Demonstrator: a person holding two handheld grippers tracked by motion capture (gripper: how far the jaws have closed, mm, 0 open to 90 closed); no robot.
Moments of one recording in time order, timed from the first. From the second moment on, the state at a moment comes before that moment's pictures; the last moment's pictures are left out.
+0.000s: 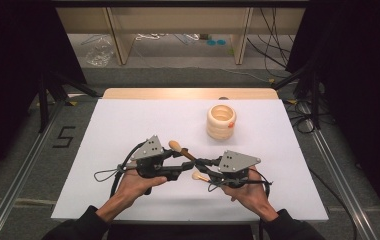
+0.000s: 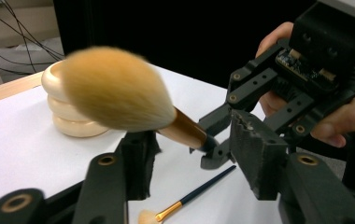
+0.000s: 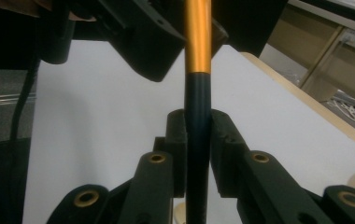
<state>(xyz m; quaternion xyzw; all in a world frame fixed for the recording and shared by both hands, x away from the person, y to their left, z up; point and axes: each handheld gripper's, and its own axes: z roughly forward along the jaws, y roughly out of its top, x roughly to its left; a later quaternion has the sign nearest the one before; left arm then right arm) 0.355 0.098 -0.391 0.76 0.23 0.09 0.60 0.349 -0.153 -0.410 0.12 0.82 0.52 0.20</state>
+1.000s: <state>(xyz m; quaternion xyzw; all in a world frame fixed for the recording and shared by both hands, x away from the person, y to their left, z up) 0.356 0.095 -0.389 0.76 0.21 0.06 0.62 0.345 -0.144 -0.415 0.12 0.82 0.52 0.18</state>
